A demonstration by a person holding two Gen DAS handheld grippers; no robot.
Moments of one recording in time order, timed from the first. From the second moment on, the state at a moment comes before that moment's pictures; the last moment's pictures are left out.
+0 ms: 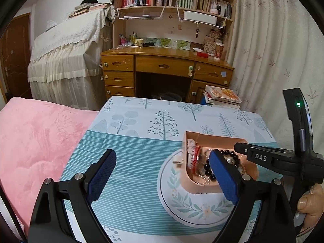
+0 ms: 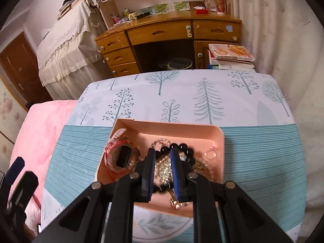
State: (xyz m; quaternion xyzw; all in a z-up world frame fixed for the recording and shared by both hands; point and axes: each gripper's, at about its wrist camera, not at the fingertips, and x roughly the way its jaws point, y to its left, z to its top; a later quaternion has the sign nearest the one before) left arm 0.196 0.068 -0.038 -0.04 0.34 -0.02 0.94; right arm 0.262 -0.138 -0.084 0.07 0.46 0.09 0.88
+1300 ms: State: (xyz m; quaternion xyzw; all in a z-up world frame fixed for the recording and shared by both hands) left arm 0.035 0.041 -0.028 -0.03 0.39 0.00 0.92; right arm 0.030 -0.162 -0.037 0.10 0.38 0.13 0.91
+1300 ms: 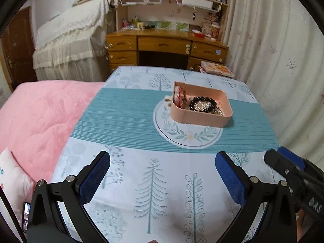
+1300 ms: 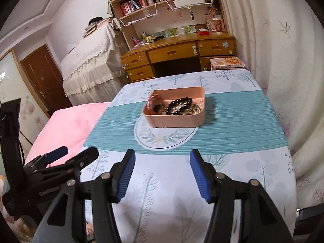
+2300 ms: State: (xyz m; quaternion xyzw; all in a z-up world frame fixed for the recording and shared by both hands) left arm 0.018 0.025 -0.013 0.01 0.36 0.03 0.93; right arm 0.015 -0.152 -0.036 0.08 0.36 0.12 0.92
